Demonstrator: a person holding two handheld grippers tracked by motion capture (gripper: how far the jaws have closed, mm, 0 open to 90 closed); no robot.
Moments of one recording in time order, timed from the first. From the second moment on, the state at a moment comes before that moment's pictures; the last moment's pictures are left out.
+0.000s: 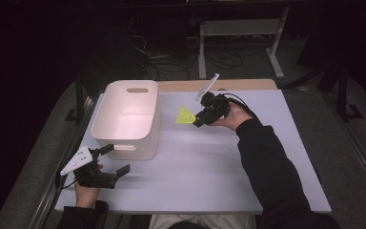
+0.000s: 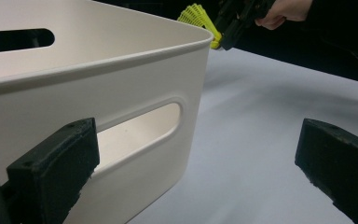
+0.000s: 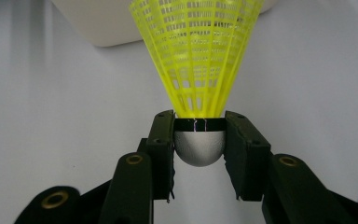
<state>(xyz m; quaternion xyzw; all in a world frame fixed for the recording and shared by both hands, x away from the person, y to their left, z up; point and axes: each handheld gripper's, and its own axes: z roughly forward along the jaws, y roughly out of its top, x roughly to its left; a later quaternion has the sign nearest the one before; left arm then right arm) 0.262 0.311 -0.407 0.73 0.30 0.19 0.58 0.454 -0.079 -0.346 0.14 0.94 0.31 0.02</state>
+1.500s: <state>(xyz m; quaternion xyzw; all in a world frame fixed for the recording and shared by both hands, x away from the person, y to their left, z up) 0.263 0.311 -0.408 0.73 0.30 0.19 0.58 0.429 -0.054 -0.284 0.11 0.94 0.33 0.05</state>
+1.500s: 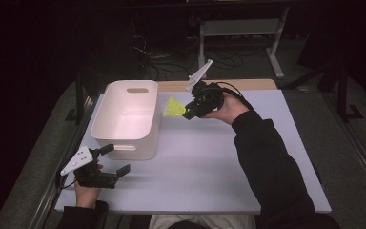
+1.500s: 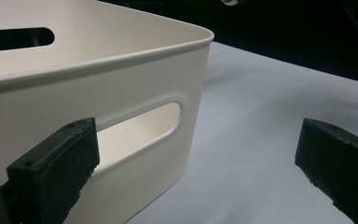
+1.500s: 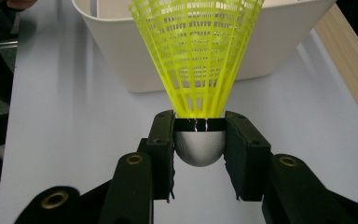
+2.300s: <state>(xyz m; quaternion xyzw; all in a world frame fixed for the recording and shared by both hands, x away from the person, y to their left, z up) 0.263 0.311 -0.408 0.73 0.30 0.19 0.58 0.430 -0.028 -0.246 0.09 0.93 0.34 0.06</state>
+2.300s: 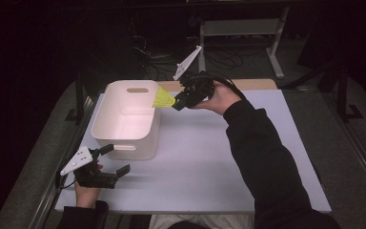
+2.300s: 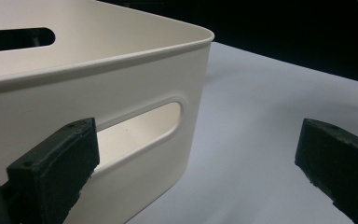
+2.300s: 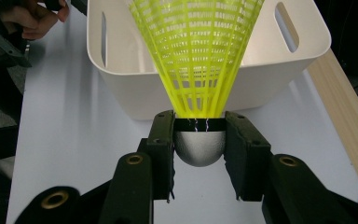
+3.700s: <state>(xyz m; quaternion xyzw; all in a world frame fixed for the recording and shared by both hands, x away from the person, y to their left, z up) 0.262 0.312 -0.407 0.73 0.30 0.19 0.58 0.439 0.027 -0.241 0.06 0.94 0.33 0.05</state>
